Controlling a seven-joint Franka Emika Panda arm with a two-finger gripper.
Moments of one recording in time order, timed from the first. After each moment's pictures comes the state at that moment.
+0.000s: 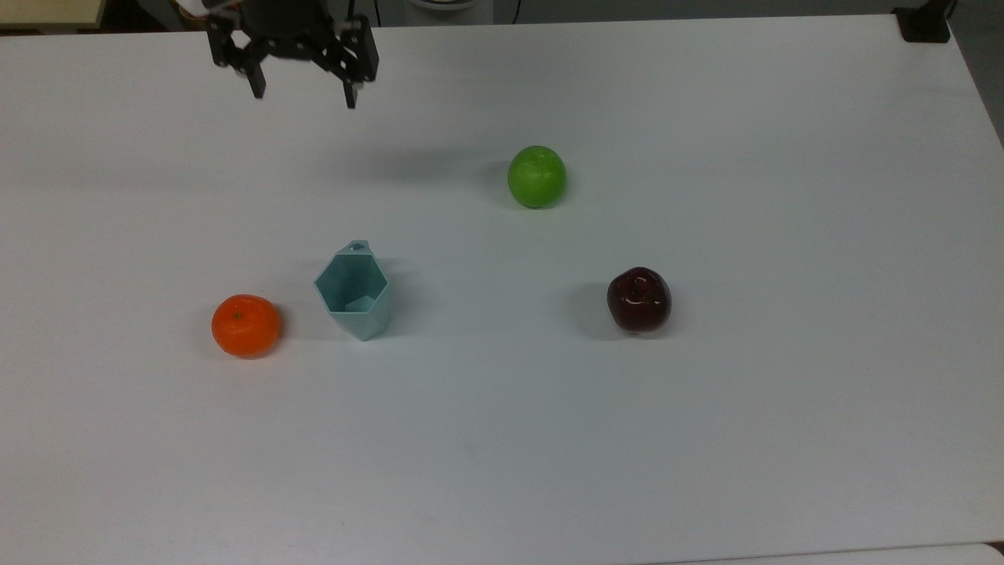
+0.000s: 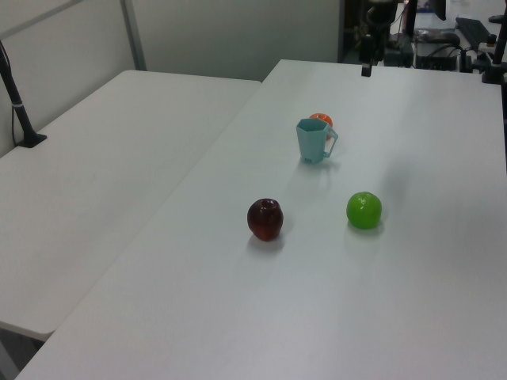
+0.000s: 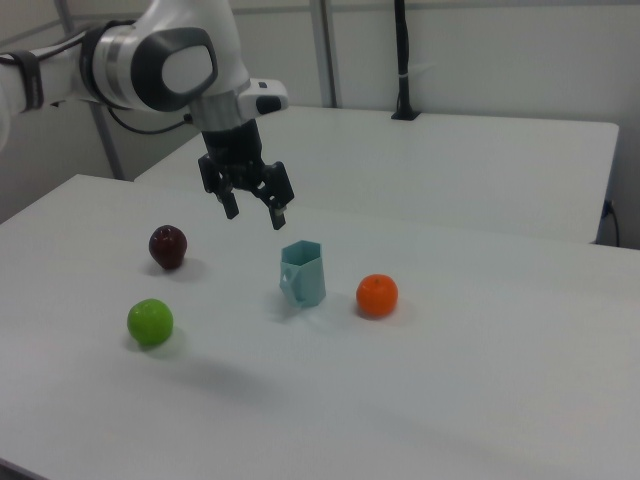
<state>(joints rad) -0.06 0.12 -0.03 -1.61 -0.05 1.78 -0.06</state>
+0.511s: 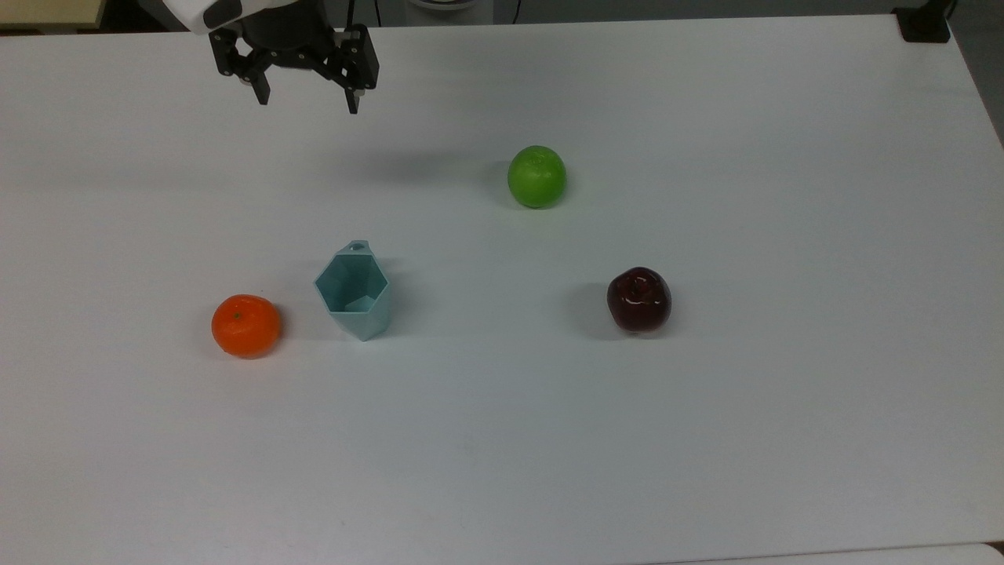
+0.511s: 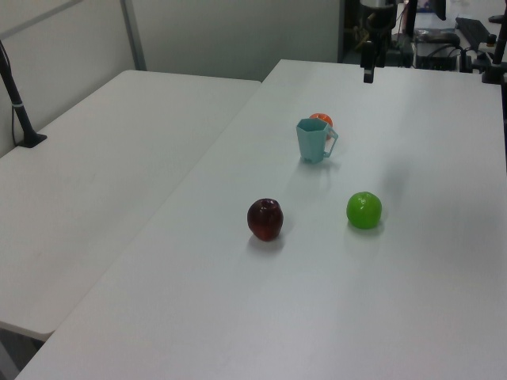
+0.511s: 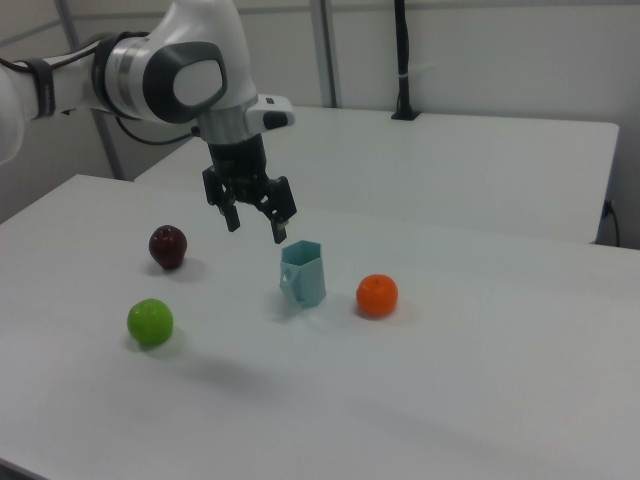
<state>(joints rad) -0.06 0.15 -0.04 -1.61 -0.04 1.77 -0.07</state>
